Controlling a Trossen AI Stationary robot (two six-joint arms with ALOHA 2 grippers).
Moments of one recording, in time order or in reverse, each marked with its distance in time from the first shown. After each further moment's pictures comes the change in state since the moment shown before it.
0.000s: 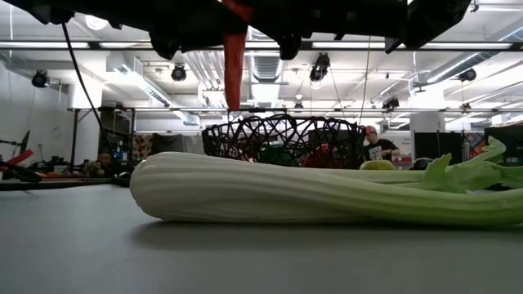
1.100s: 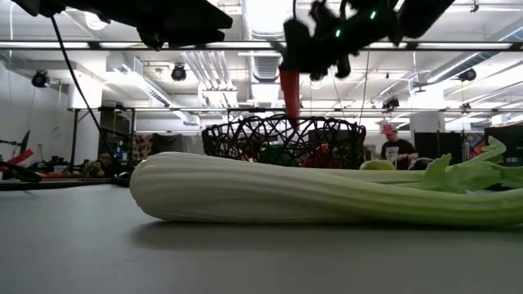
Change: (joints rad) left arm 0.000 -0.123 -0.033 -0.116 -0.039 0.058; right arm -0.286 -0.223 -0.007 -0.423 0.536 0.081
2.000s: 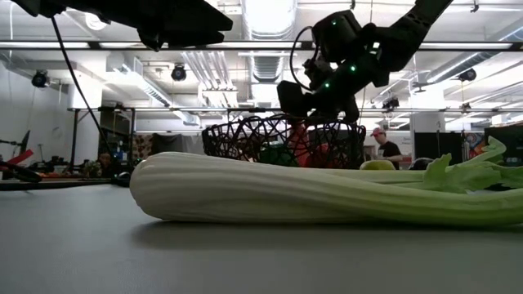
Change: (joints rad) left arm 0.004 0.001 0.000 -0.001 -0.017 0.000; right arm -0.092 0.194 -0.002 -0.090 0.146 0.267
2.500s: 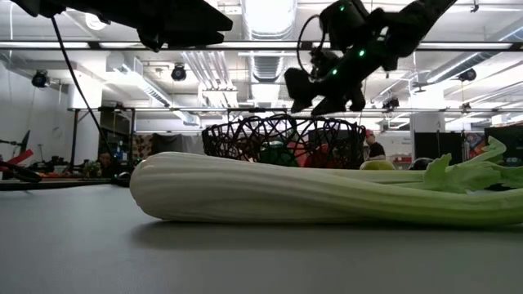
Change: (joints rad) left arm 0.000 0.000 -0.001 0.000 0.000 -0.009; right arm 0.003 -0.112 0.000 -0.117 -0.016 -0.002
